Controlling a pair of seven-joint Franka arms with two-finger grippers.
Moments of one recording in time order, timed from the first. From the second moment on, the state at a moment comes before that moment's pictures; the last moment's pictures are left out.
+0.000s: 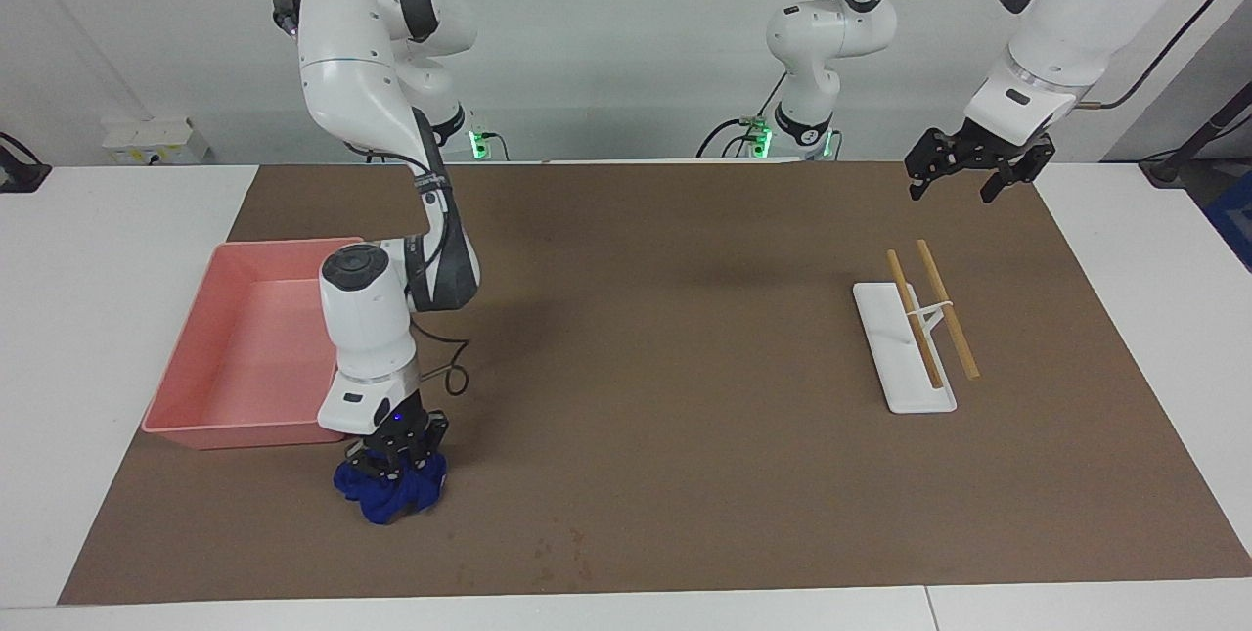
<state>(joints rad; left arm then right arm) 0.07 0.00 -0.16 -1.59 -0.01 1.54 0.04 0.17 0.64 -0.01 -1.57 -0.09 2.60 -0.19</state>
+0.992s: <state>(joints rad) 0.07 0.00 -0.16 -1.59 -0.01 1.54 0.04 0.15 0.60 0.00 -1.54 0.05 2.16 -0.16</state>
